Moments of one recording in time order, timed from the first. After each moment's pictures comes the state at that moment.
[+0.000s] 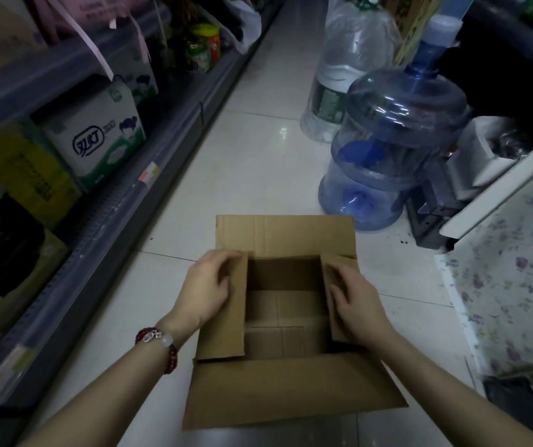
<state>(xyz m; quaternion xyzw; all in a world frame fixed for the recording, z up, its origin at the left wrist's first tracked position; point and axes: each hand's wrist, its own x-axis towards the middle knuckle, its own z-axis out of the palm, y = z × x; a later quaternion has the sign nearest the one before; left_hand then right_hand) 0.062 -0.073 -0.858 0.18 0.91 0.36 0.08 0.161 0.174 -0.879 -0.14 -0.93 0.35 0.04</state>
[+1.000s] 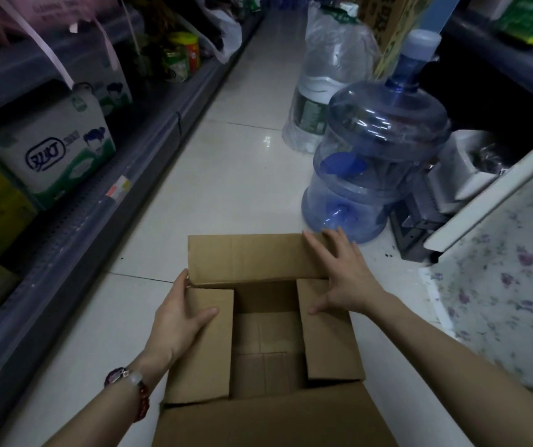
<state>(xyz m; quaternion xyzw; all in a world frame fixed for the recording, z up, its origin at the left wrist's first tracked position) 0.049 -0.067 -0.895 0.05 0.86 0.49 0.14 0.090 0.226 -0.861 -0.04 -0.99 0.14 -0.06</state>
